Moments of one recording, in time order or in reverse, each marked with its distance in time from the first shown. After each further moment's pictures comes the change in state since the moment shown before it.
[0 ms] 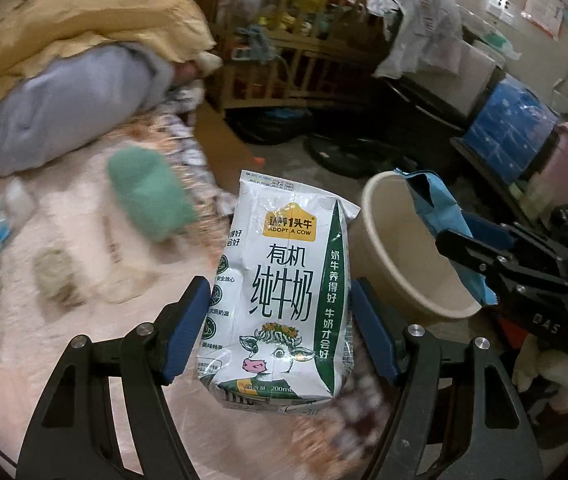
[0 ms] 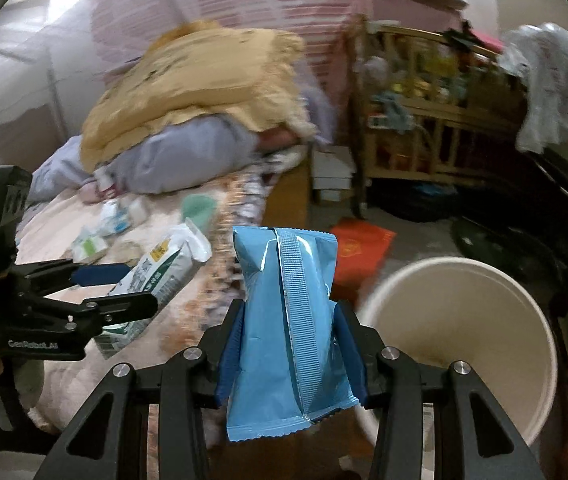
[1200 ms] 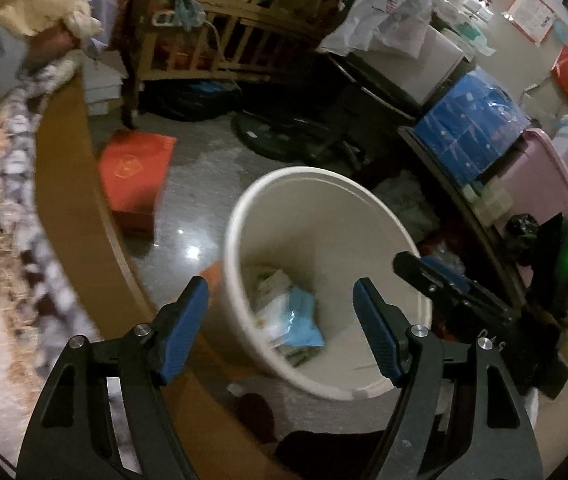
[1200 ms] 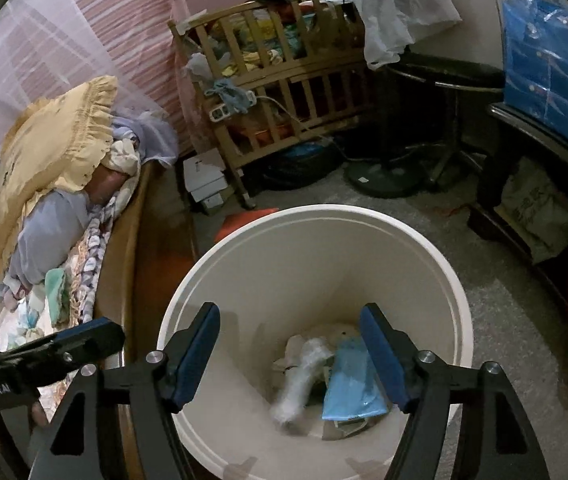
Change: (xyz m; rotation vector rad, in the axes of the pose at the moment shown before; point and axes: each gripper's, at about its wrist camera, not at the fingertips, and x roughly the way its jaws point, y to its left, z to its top) left arm 0.094 -0.091 0.048 -0.035 0.083 -0.197; right arm -0.005 -0.161 -0.035 0.427 0.005 -0.212
